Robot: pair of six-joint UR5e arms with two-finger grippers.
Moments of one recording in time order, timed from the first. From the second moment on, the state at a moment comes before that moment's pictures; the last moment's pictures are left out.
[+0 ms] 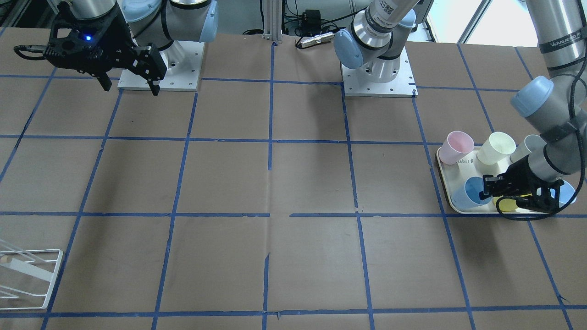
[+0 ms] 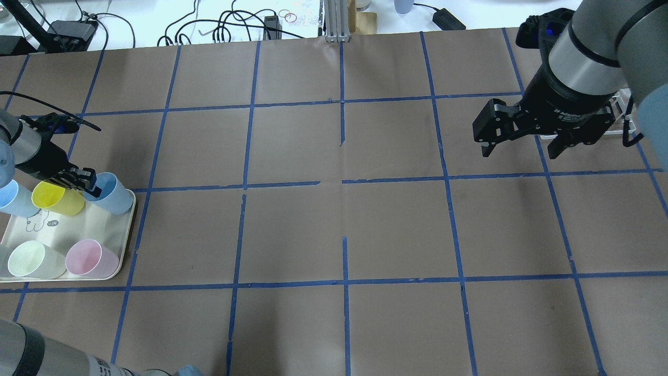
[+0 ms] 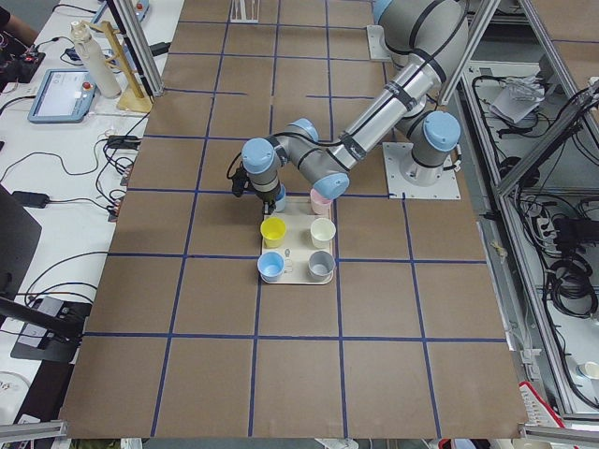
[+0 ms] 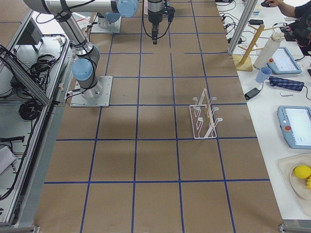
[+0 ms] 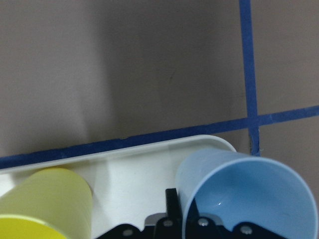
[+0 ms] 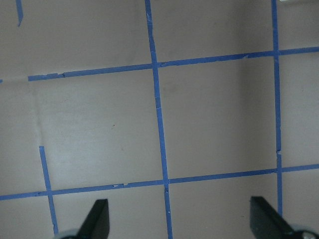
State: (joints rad) left arm -0.94 -1.94 -1.81 -1.10 1.50 0.76; right arm 1.53 -1.74 1.72 -1.57 -1.57 0.05
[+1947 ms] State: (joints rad) left arm -1.57 -1.61 -1.47 -1.56 1.60 0.03; right arm 1.54 -1.78 1.71 -1.56 -1.55 0.03
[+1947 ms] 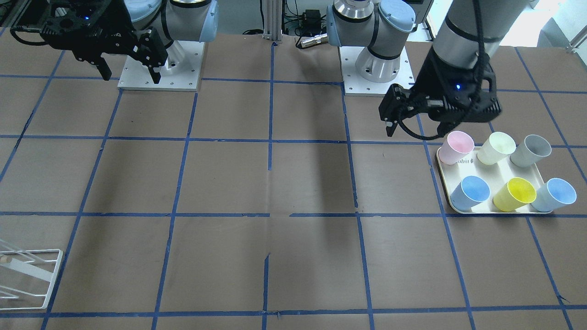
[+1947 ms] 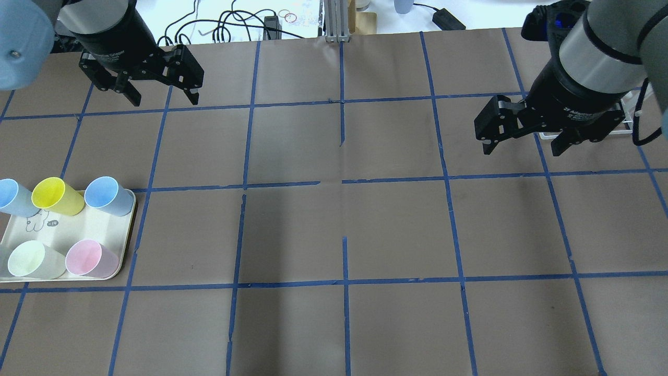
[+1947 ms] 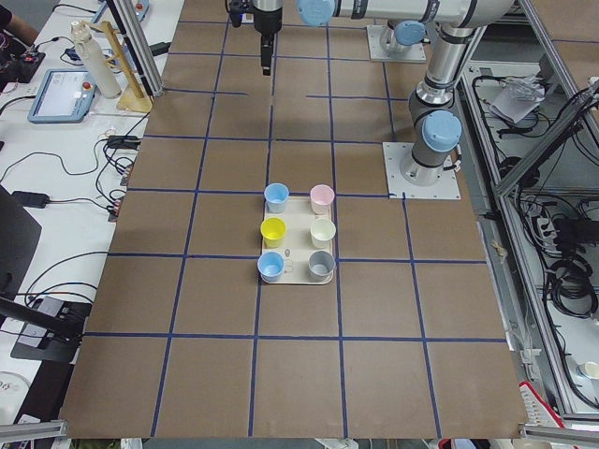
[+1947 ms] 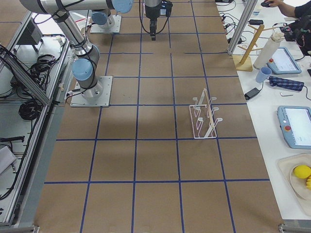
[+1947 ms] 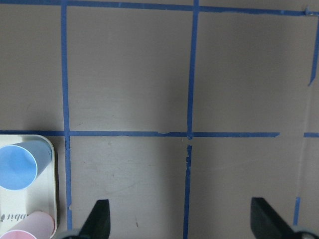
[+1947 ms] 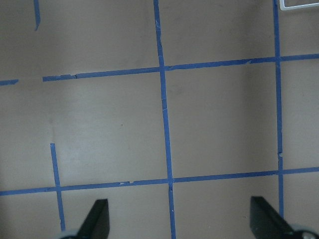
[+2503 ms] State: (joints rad) left arm -1.57 -1.61 -1.42 -1.65 1.58 0.02; right arm 1.54 -1.79 1.71 -1.52 -1.55 0.01
